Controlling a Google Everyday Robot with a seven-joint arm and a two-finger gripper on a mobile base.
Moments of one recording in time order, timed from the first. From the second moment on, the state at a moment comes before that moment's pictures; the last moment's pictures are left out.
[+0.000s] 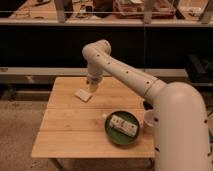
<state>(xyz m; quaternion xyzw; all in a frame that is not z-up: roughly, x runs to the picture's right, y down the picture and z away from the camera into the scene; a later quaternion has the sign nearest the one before) -0.052 -0.021 0.831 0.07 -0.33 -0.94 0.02</state>
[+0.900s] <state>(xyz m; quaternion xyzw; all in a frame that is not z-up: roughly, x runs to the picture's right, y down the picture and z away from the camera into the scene) 0.148 -0.059 0.869 -0.04 -0.34 -0.92 0.17</state>
